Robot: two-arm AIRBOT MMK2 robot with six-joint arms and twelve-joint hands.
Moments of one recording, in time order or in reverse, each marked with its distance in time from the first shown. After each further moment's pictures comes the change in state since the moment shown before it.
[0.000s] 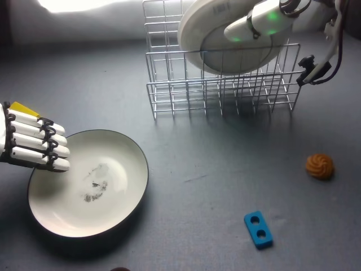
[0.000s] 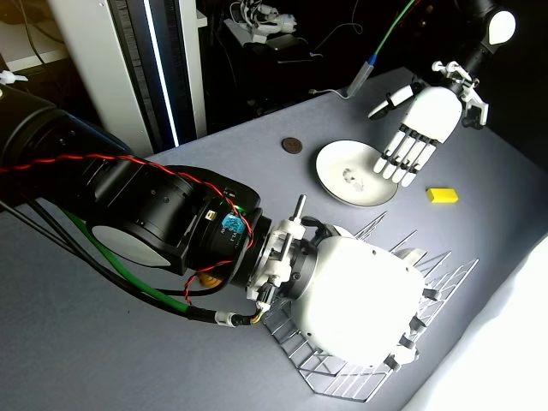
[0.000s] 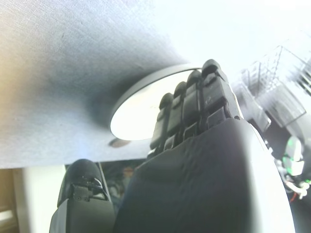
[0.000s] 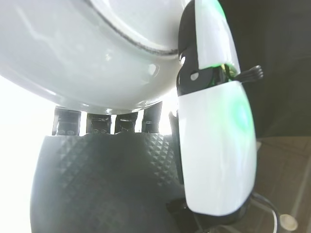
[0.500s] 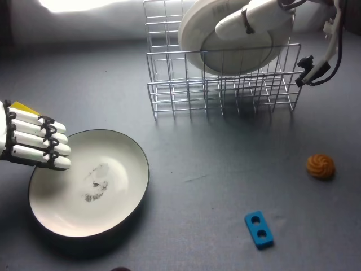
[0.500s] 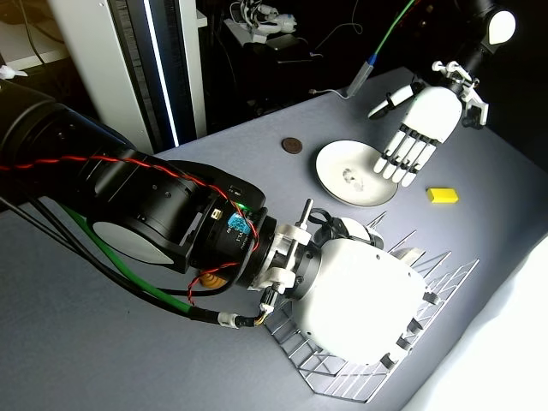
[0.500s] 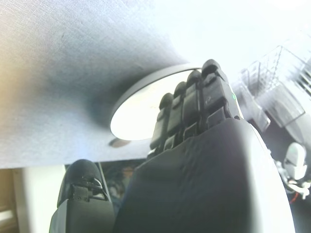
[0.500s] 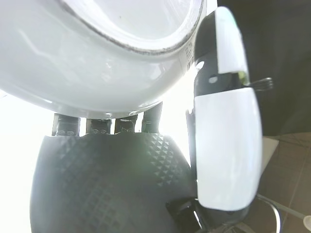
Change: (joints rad) left arm -0.009 0.000 0.003 0.002 0.000 0.000; right arm 0.022 0.003 0.001 -0.001 -0.058 0.050
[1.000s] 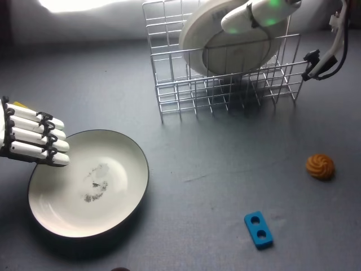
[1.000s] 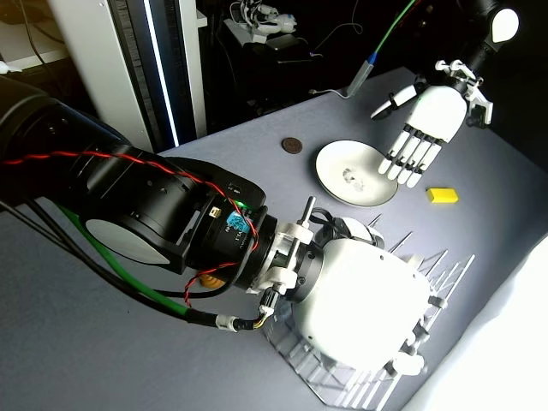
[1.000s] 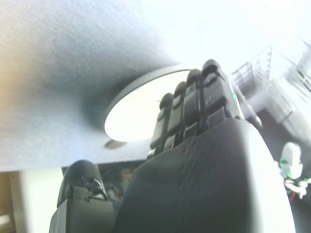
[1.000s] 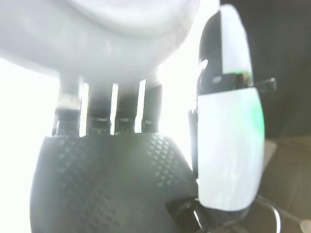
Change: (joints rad) left arm -0.011 0.000 0.006 0.002 0.001 0.001; right arm 0.016 0.008 -0.004 -0.013 -0.020 -0.011
